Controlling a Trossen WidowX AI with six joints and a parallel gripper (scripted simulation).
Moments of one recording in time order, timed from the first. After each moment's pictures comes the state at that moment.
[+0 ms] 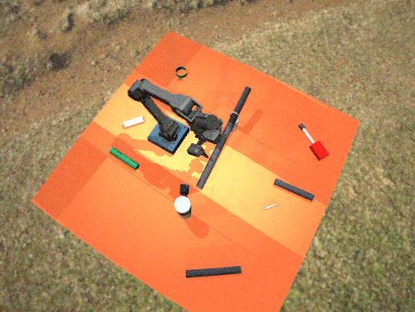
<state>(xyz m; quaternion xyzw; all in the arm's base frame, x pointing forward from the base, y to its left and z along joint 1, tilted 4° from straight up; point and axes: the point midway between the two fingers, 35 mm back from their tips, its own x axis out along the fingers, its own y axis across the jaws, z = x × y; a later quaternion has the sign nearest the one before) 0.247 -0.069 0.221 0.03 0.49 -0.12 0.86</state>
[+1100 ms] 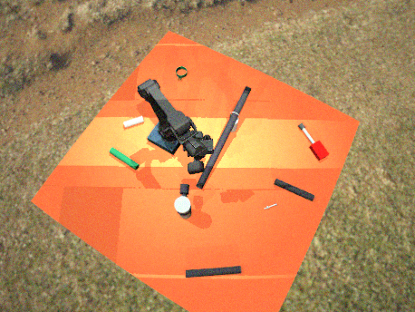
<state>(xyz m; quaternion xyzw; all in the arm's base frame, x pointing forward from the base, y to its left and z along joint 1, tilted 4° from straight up) 0.222 -0.132 0.198 -0.19 0.58 0.08 0.79</state>
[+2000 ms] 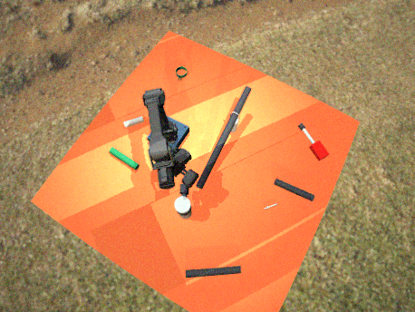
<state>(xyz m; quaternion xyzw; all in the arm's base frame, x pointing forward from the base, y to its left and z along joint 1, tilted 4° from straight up) 0.178 -0.212 0.190 -0.46 0.45 0.36 0.68</state>
